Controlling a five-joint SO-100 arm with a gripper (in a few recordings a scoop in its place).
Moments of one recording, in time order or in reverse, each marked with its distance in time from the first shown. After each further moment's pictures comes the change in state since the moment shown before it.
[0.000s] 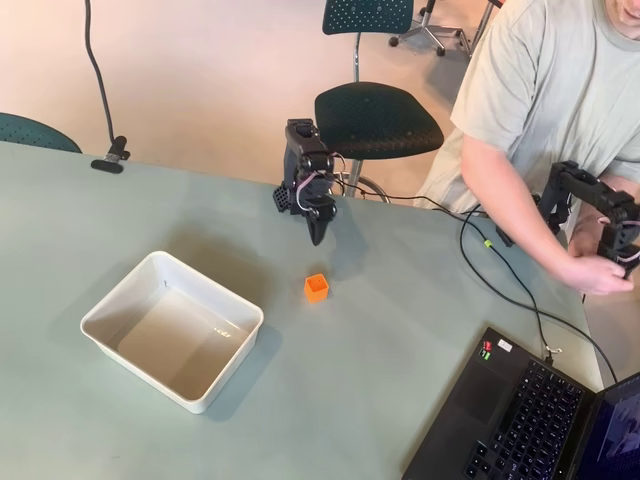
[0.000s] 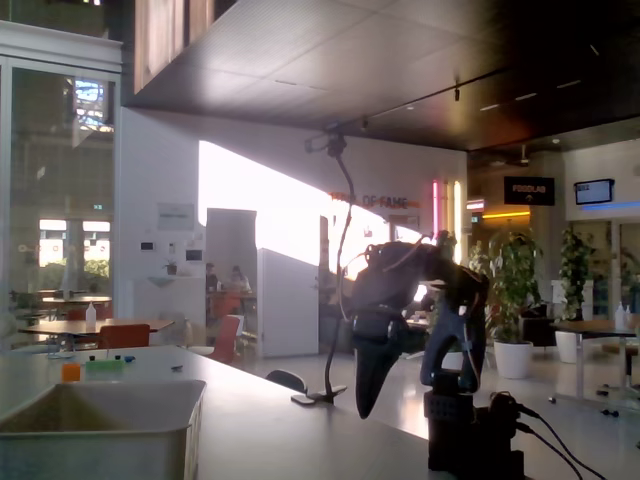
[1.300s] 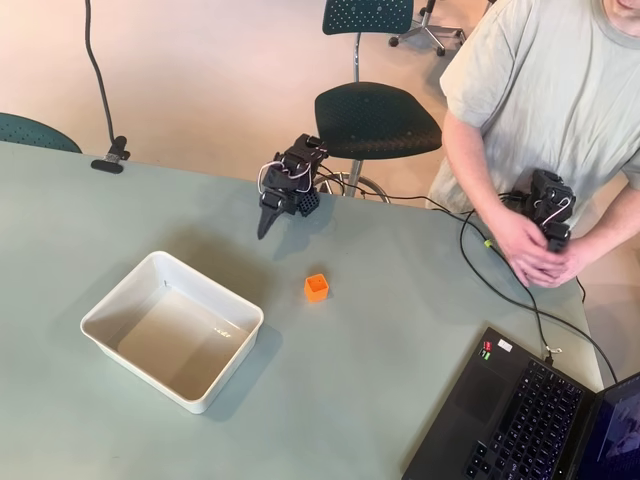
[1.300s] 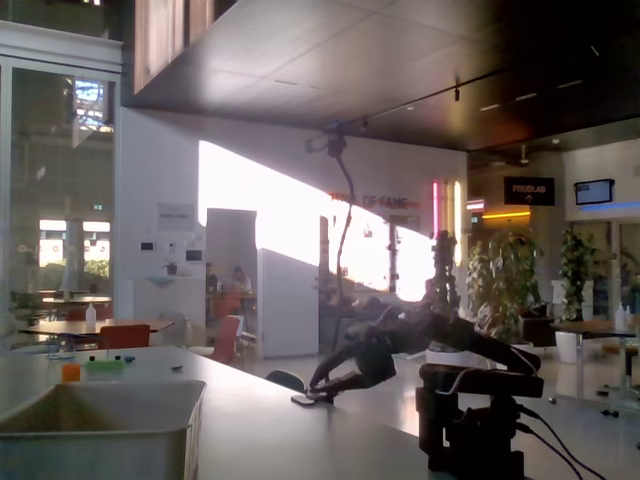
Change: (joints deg) arm 37.2 75.1 62.3 -32.3 15.9
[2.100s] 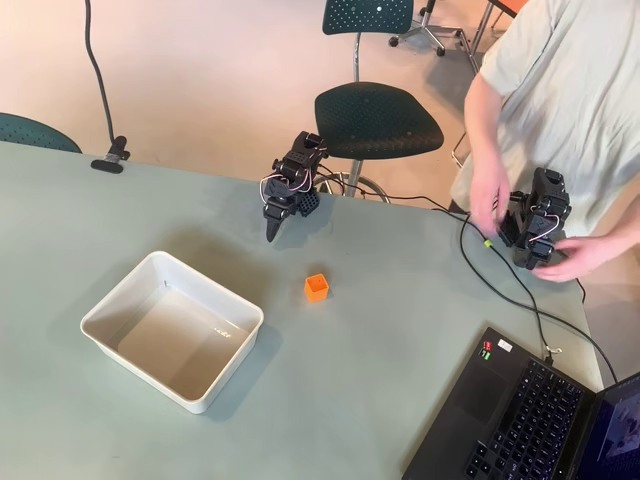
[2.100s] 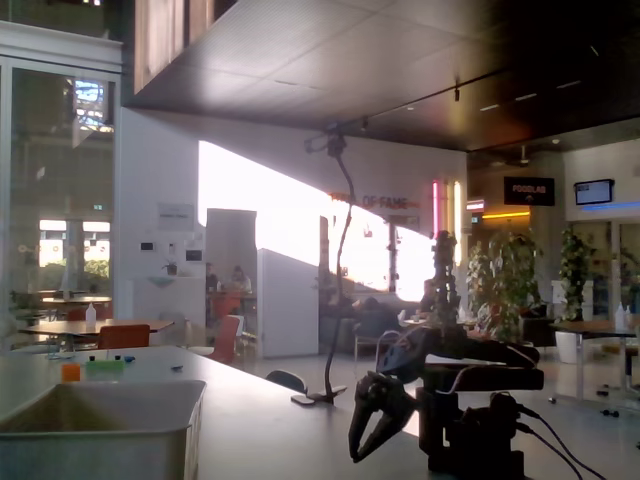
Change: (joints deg) arm 0.1 -4.2 8.0 20.9 0.1
